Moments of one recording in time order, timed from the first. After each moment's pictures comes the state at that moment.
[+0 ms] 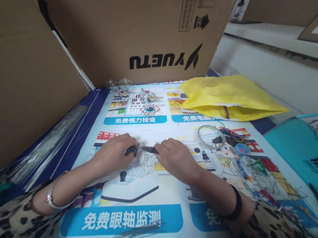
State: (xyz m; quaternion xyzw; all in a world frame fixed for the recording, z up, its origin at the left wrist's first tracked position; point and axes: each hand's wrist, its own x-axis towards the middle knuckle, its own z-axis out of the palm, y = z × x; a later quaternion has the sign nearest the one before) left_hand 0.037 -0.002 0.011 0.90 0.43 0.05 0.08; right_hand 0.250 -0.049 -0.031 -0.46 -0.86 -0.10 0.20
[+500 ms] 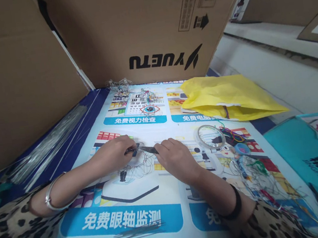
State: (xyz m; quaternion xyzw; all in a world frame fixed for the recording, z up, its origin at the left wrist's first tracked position) left_hand 0.035 0.000 0.006 0.89 0.44 0.03 0.10; right_hand 0.250 -0.049 -0.031 -0.45 -0.86 -0.10 0.21
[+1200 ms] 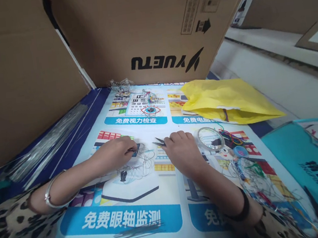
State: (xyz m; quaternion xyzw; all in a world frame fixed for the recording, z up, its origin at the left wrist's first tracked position) left_hand 0.033 0.002 0.009 0.91 0.41 0.02 0.11; right_hand 0.260 -0.039 -0.013 -0.55 -0.82 -0.15 0.07
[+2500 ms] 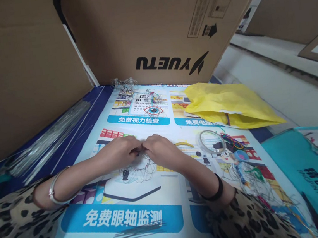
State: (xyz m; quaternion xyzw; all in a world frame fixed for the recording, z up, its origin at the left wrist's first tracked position) left_hand 0.034 0.003 0.004 0.92 0.36 0.09 0.12; right_hand 0.215 -0.010 -0.008 -0.41 -0.90 0.07 0.11
